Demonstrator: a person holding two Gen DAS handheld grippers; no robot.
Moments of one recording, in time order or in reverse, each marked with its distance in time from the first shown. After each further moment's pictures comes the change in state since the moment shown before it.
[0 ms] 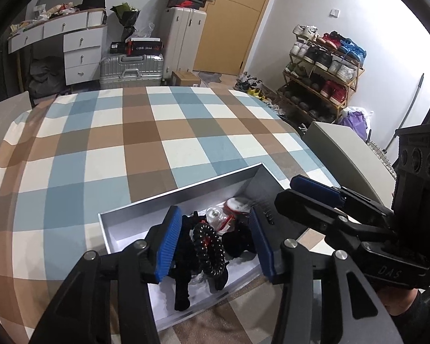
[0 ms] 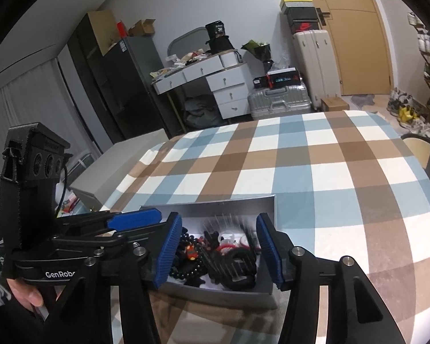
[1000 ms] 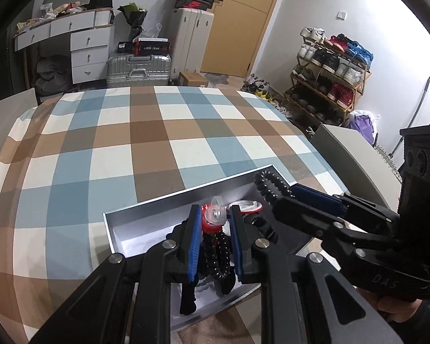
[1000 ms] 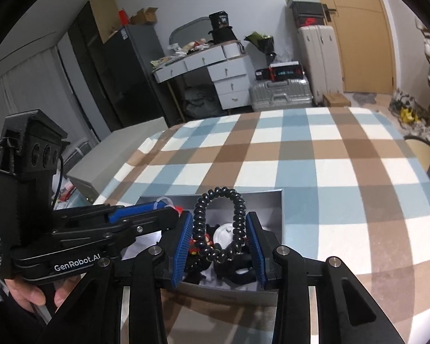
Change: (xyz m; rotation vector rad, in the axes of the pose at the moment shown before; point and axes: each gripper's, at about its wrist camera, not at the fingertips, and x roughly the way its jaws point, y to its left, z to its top) left arm 0.004 0.003 -0.002 -0.017 -0.002 0.025; right arm 0.013 0.006 -0.002 -0.032 0.057 -0.019
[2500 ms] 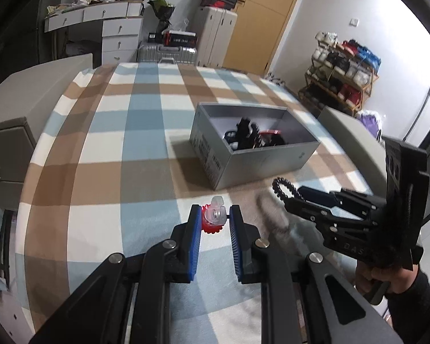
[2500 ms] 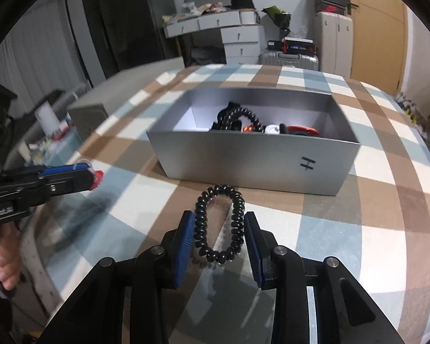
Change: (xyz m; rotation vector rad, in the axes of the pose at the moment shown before) left arm -0.092 0.038 -0.093 -0.075 -0.007 0.062; right arm -0.017 0.068 -0.087 -0.114 0.146 -0.066
